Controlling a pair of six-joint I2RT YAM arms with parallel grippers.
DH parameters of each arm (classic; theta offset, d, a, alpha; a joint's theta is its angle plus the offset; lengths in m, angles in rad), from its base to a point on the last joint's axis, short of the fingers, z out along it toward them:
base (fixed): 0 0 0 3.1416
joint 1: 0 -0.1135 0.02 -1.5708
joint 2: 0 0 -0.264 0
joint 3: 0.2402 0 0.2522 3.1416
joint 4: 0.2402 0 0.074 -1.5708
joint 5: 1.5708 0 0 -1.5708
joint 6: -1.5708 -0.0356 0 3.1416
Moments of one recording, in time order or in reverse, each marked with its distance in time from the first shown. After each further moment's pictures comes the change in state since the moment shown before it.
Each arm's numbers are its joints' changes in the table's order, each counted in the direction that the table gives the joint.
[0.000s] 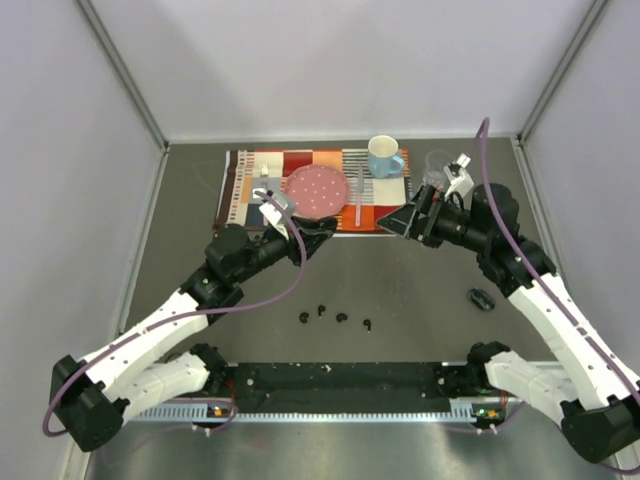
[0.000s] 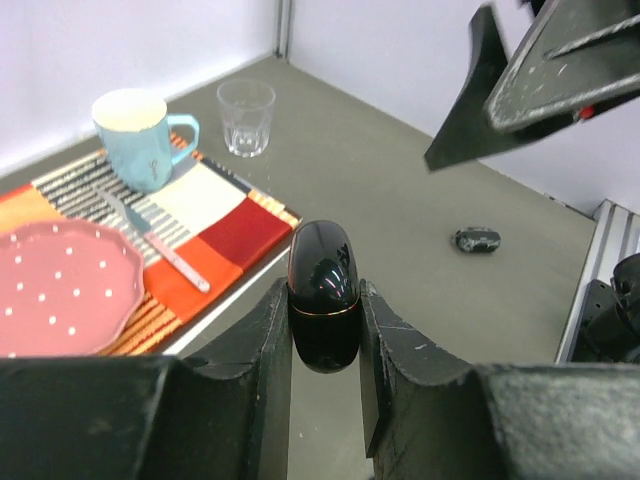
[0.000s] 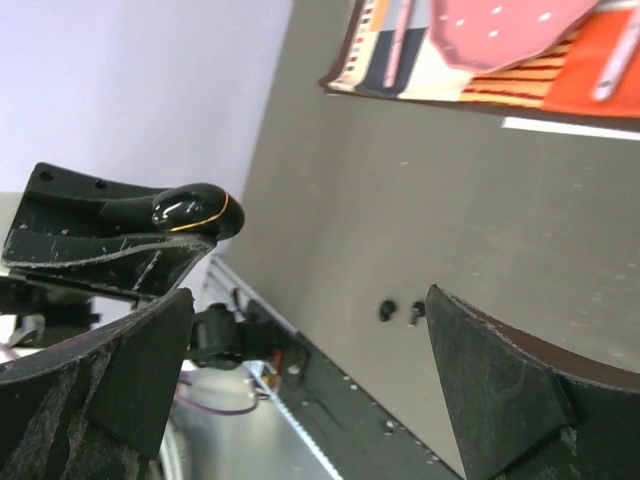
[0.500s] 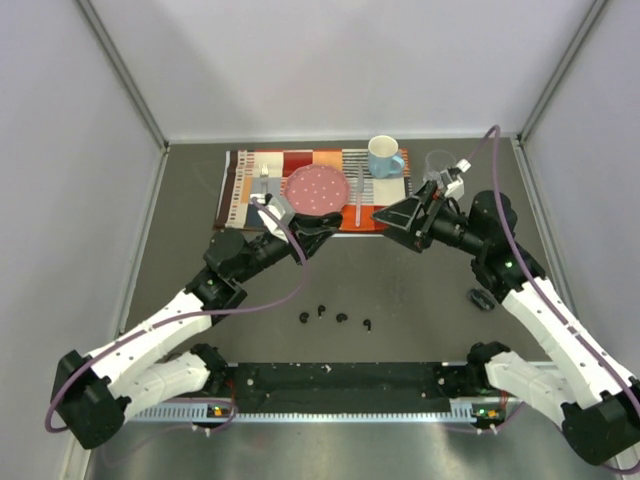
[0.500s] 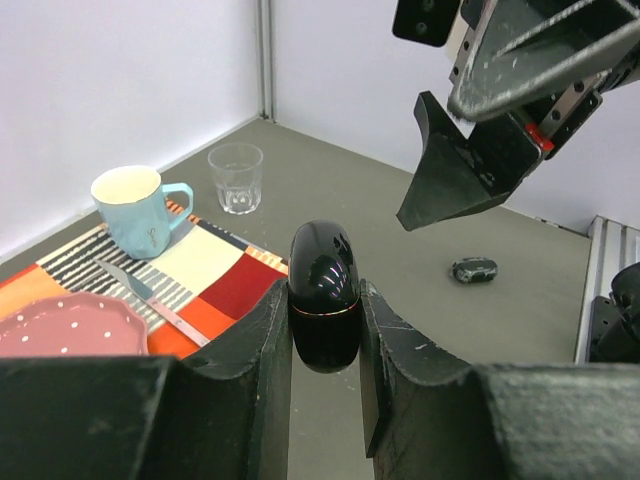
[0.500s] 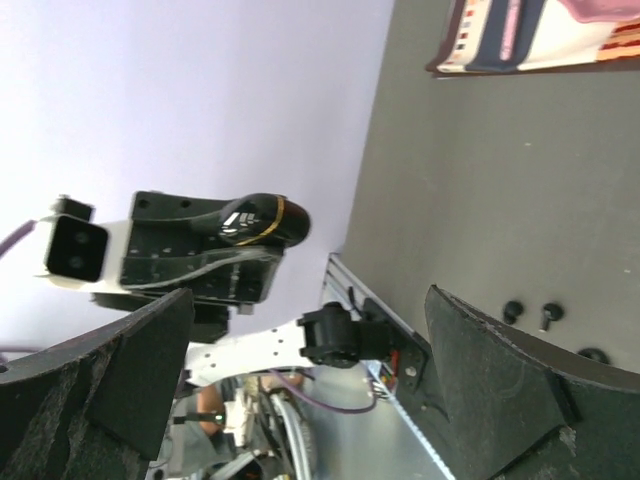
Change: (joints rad) left arm 0.000 -0.022 -0.039 -0.200 0.062 -0.055; right arm 0.001 0.021 -0.156 -0.301 -0.134 -0.361
